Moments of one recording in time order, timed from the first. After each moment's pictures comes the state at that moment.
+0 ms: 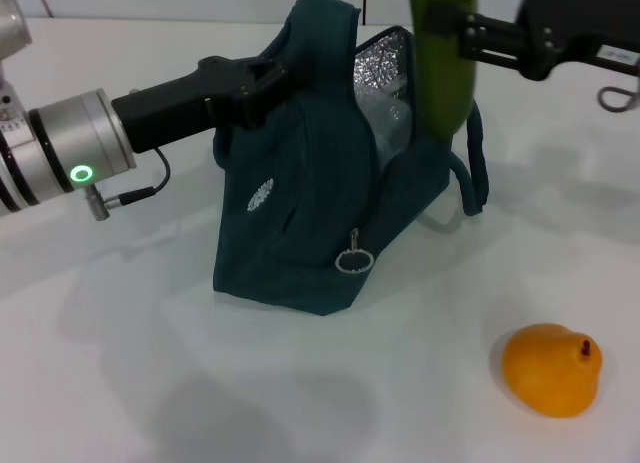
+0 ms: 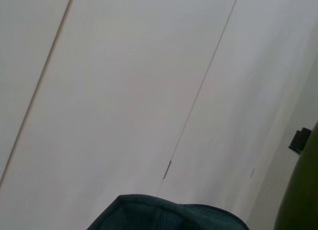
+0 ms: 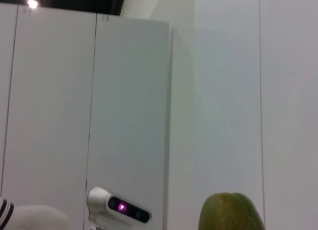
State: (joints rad) left arm -0.54 -2.07 0.87 0.54 1.51 1.44 -1.43; right arm 0.72 2.02 -0.90 -0.59 -1.44 -1.61 1.17
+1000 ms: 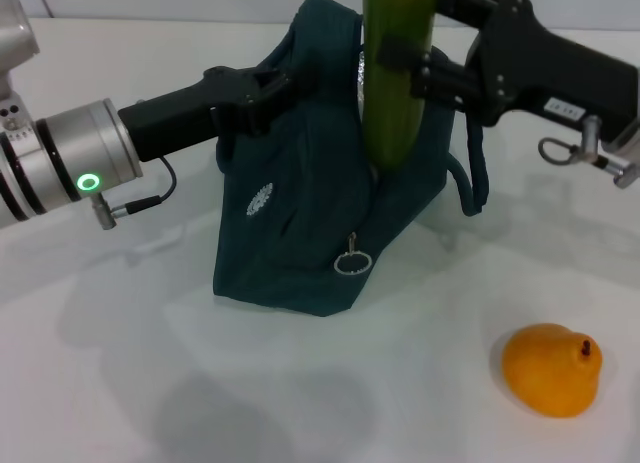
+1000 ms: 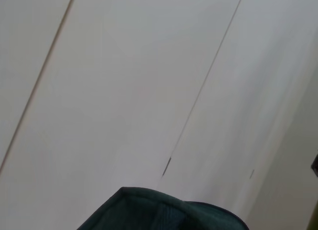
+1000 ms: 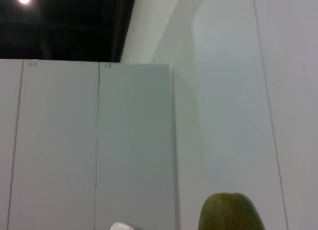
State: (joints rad) left arm -0.53 -2.08 0.87 0.51 1.50 1.44 -1.43; right arm 0.78 2.03 -1.09 -0.26 -1.16 -1.65 0.92
